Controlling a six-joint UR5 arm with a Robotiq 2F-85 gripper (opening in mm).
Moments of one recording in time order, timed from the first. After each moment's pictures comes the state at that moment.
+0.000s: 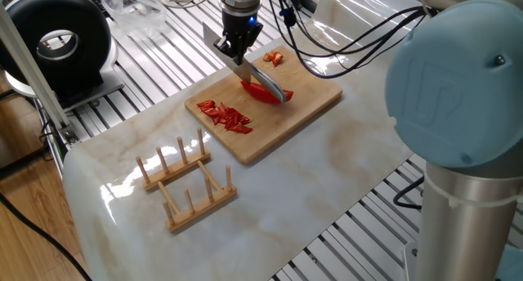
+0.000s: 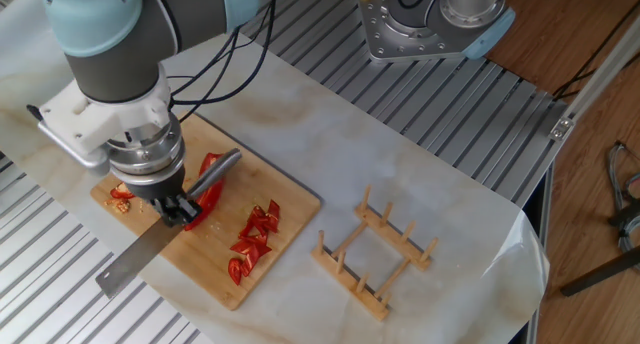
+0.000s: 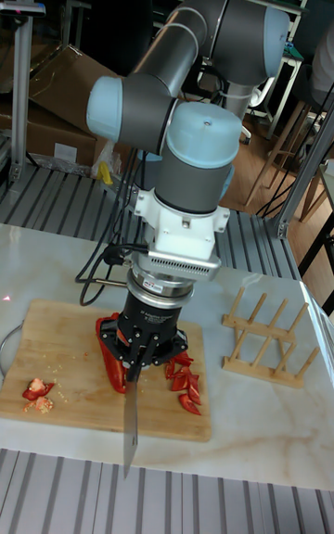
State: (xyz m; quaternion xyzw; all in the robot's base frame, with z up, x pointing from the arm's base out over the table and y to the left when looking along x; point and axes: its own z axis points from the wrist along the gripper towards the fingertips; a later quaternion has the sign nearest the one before) arm 0.687 -0.006 0.085 -0.01 1.00 0.00 0.06
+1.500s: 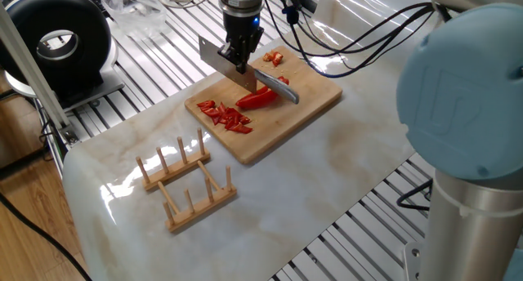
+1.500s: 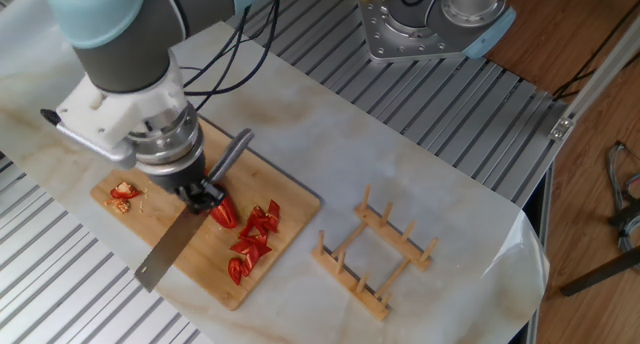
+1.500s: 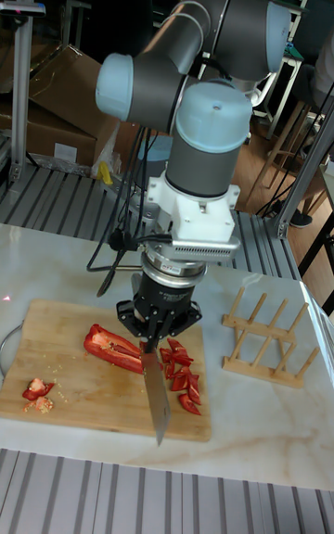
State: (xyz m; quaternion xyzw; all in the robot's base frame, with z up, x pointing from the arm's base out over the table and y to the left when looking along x) arm 0.639 0.013 0.104 -0.10 1.00 0.02 0.01
